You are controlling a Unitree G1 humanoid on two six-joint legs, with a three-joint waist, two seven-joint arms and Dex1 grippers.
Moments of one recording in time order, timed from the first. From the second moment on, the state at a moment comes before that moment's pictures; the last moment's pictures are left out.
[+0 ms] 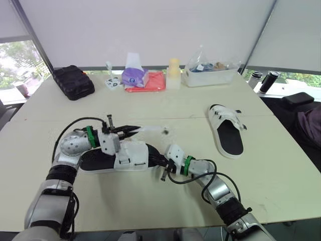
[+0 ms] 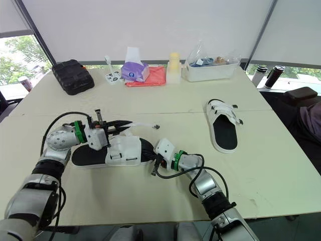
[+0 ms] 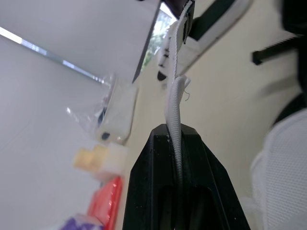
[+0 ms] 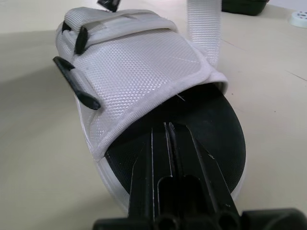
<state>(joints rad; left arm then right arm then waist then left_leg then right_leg) -0.70 0.59 -0.06 0.87 0.07 -1.34 -0.97 -0.37 -0.22 0.36 0.27 0.03 -0.06 0.76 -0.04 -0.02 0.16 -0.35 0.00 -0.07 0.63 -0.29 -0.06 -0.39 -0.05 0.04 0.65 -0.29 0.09</state>
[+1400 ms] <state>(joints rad) -0.62 0.69 0.17 0.41 -0.22 0.14 -0.91 -0.39 -0.19 0.35 0.33 0.04 -0.08 0.76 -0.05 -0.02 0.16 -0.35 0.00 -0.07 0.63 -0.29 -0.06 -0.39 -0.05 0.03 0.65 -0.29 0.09</state>
